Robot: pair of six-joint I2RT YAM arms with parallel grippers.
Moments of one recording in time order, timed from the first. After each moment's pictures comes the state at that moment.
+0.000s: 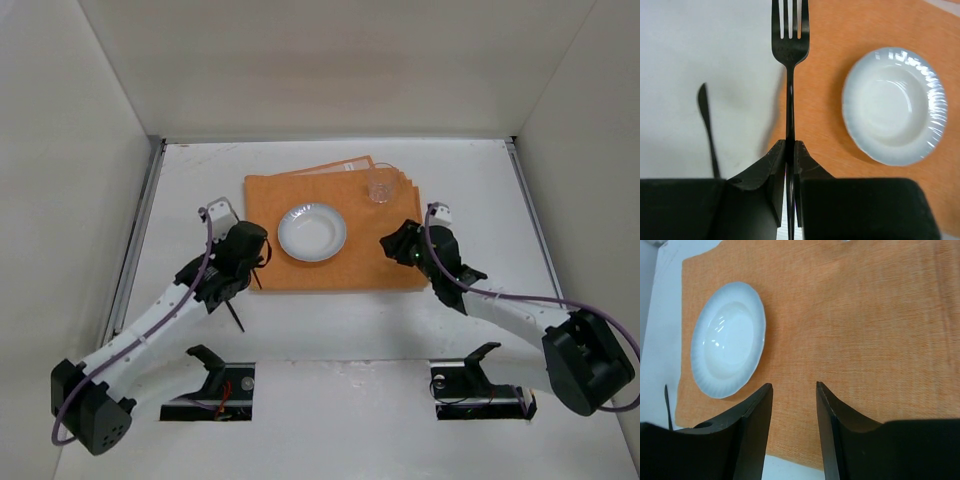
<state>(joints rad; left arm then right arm) -0.61 0.94 0.78 -0.65 -0.66 -0.84 0.55 1.20 0.51 0.30 0.16 0.71</state>
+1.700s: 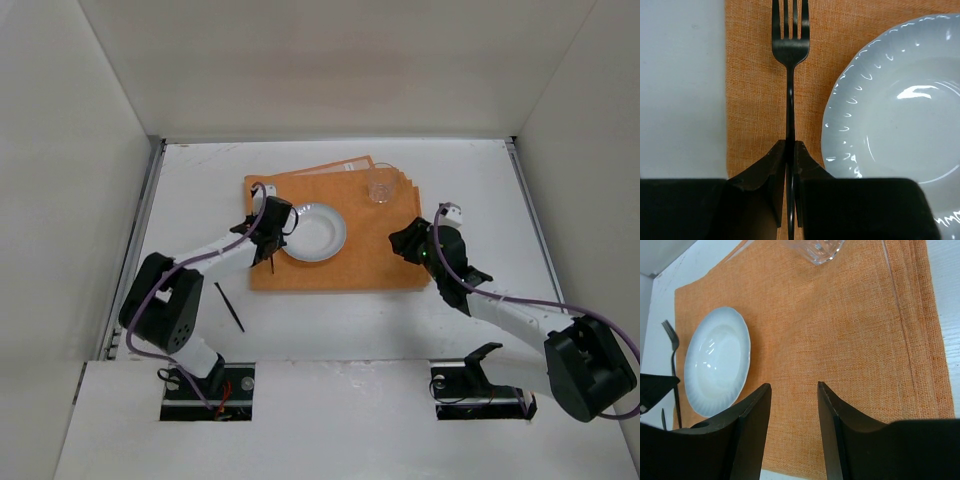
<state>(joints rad) -0.51 1.55 0.88 -0.20 -0.46 -0.48 0.48 1.16 0.48 0.31 0.20 0.73</state>
